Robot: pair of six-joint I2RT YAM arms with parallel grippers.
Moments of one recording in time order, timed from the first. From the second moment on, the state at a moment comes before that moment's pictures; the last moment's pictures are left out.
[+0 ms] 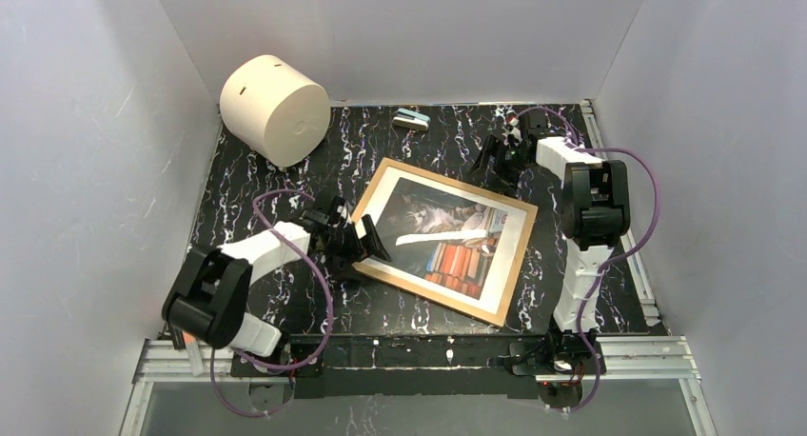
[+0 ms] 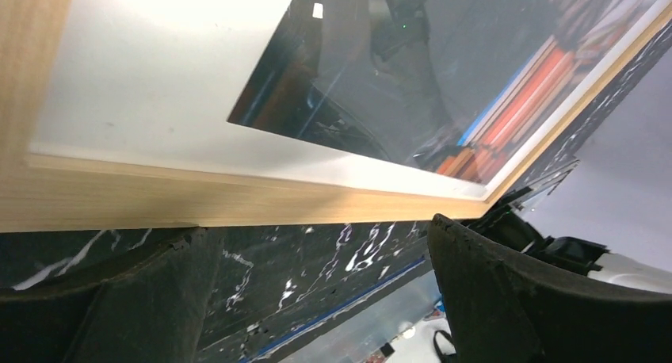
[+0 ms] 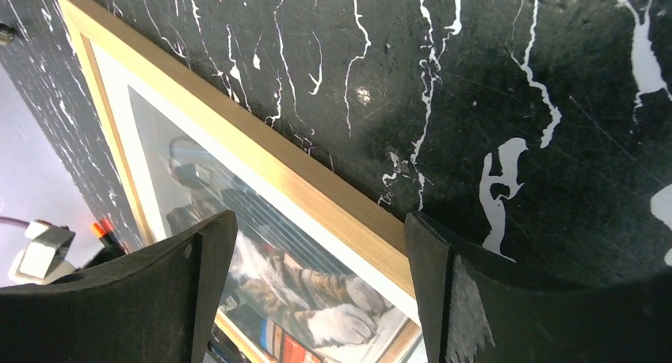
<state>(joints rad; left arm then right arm) -0.46 1.41 0.67 -0.37 0.40 -0.84 0.11 2.11 1.51 -0.51 -0.57 0.44</state>
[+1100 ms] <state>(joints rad) -0.31 1.78 1.07 -0.25 0.26 -0.70 0.23 1.70 1.14 -0.65 -0.38 0.58</state>
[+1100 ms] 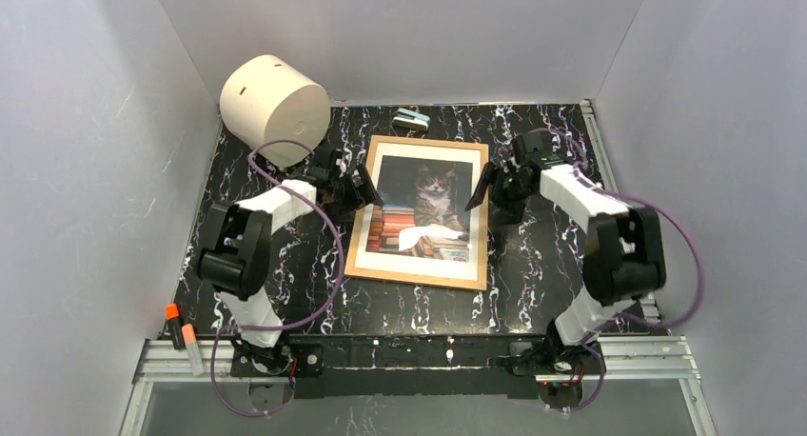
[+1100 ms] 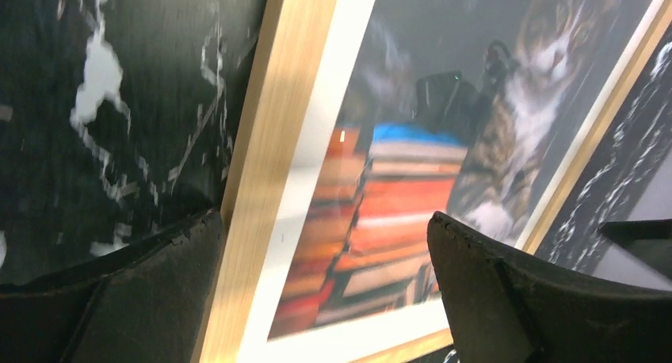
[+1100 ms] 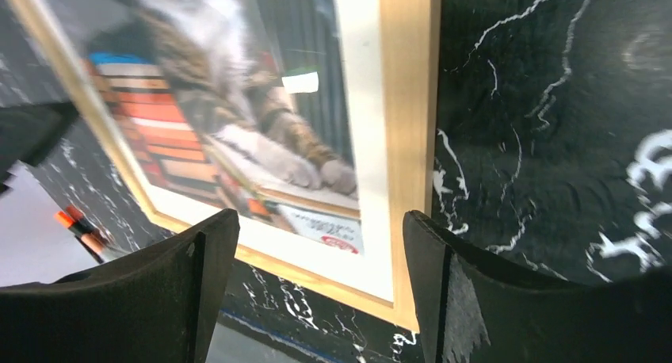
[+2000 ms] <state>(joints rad) -0.34 0.70 1.12 -0.79 -0.38 -0.48 0.22 0.73 1.19 -0.85 0.47 0.68</state>
